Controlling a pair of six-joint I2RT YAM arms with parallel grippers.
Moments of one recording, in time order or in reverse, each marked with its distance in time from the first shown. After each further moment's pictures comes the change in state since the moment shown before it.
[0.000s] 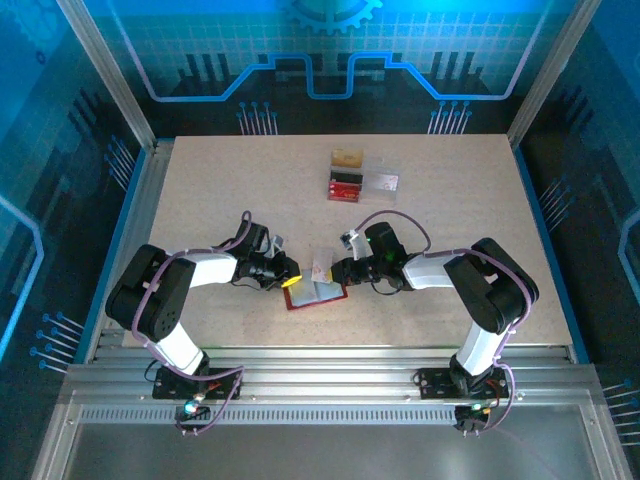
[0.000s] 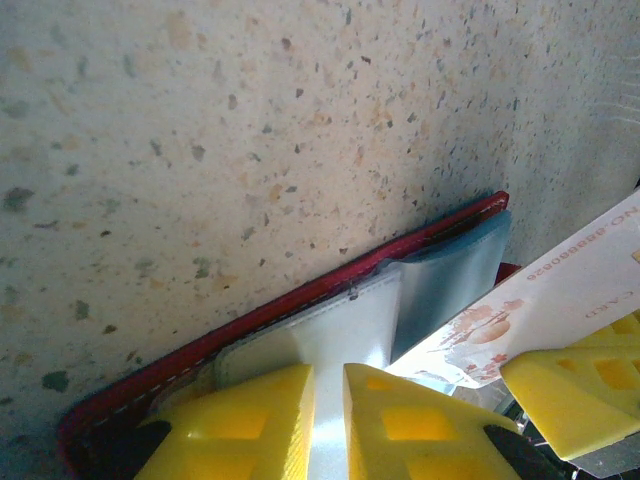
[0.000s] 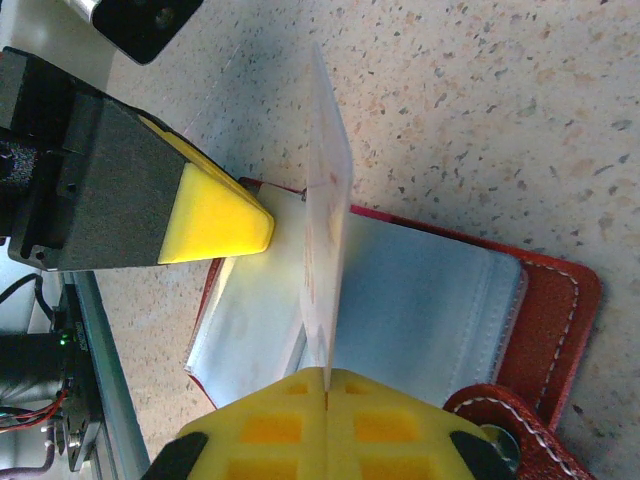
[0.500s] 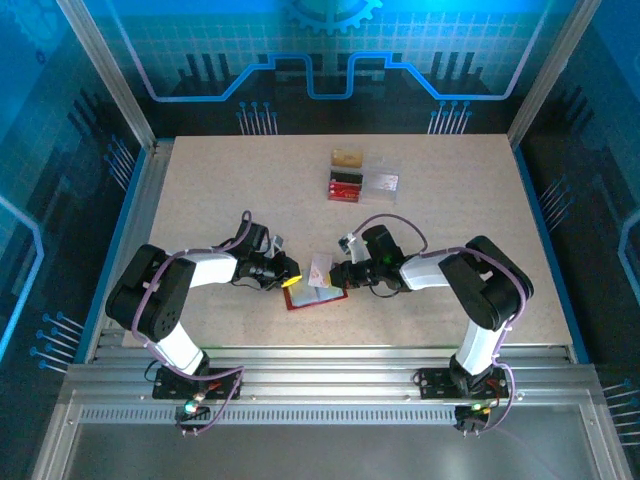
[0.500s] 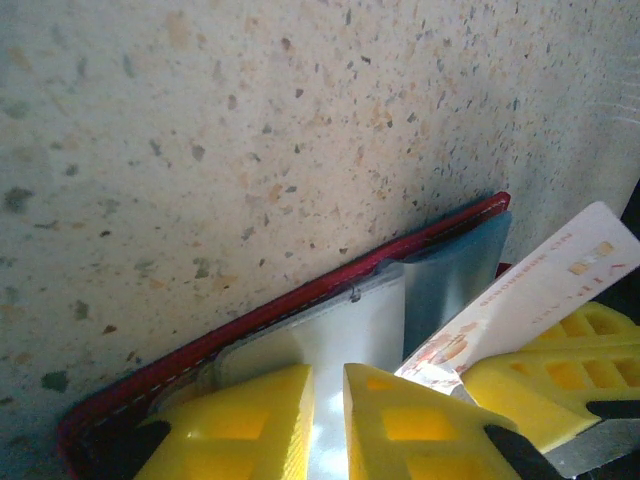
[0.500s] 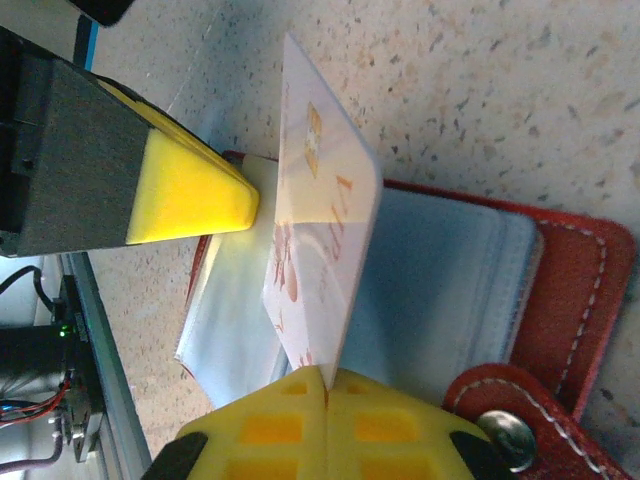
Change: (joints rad) left arm 0.000 0.000 0.001 0.000 0.000 0.000; right arm 0.016 0.037 0.002 -0.008 -0.016 0.031
